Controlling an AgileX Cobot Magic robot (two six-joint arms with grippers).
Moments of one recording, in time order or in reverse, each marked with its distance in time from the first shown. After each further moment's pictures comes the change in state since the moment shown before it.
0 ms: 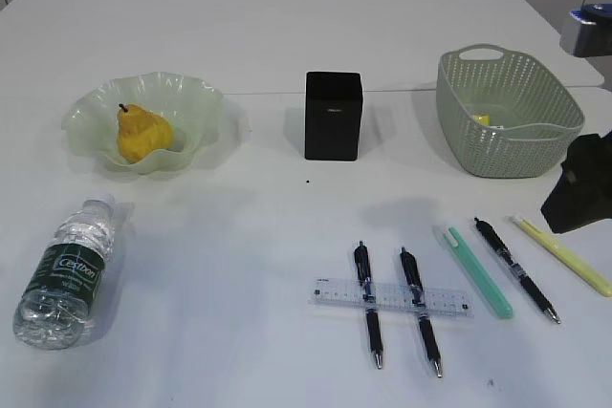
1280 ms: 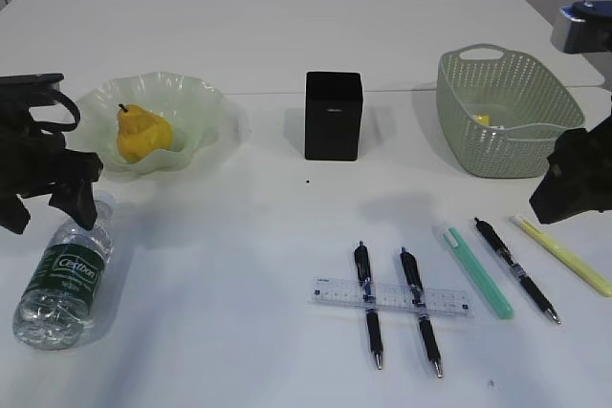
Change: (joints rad) left arm -0.012 0.605 -0.240 0.038 -0.067 -0.156; right arm 0.000 0.027 0.000 0.004 -0.052 0.000
